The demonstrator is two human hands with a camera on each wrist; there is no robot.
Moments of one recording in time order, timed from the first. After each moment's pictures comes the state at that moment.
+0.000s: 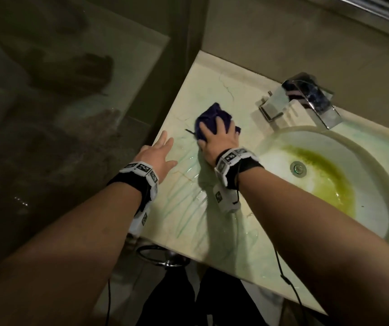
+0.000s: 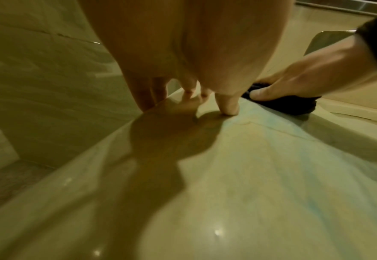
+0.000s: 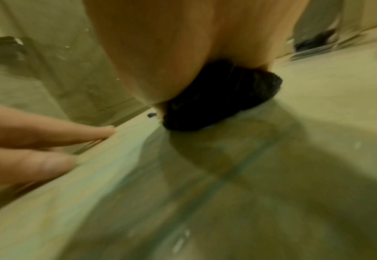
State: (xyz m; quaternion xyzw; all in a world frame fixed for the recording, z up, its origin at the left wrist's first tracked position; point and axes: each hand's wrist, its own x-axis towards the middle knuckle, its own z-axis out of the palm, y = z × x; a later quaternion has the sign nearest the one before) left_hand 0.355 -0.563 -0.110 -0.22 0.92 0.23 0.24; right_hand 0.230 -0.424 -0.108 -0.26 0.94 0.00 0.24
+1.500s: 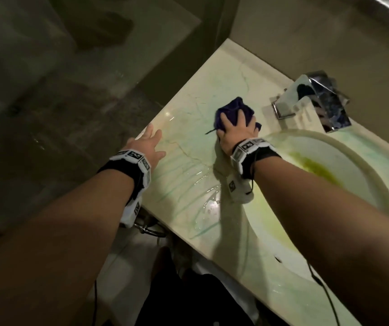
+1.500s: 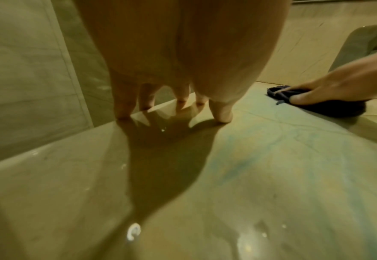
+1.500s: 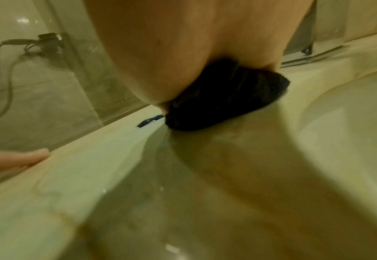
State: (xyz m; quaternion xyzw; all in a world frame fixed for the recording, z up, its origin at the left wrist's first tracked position) left_hand 0.410 -0.525 -0.115 -0.36 0.87 0.20 0.28; right_hand 0.210 -0.374 -0.109 -0.31 0.91 0.01 0.26
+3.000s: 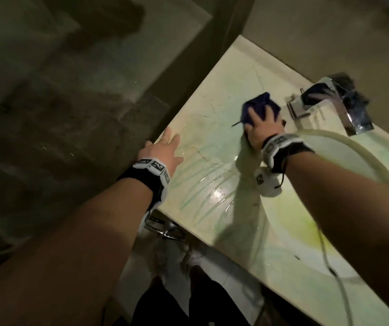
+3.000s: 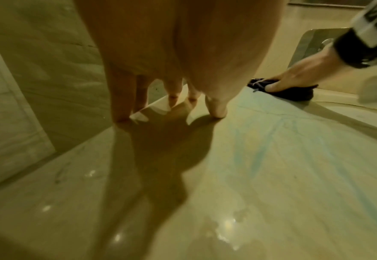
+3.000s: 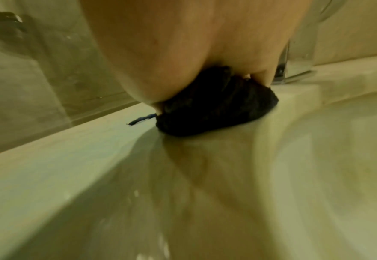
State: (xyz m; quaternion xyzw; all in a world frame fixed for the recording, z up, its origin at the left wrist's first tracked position) left_hand 0.411 -0.532 -0.091 -0.31 0.88 0.18 0.31; right_hand 0.182 -0.383 -0.111 -0.25 0.93 0.06 0.26
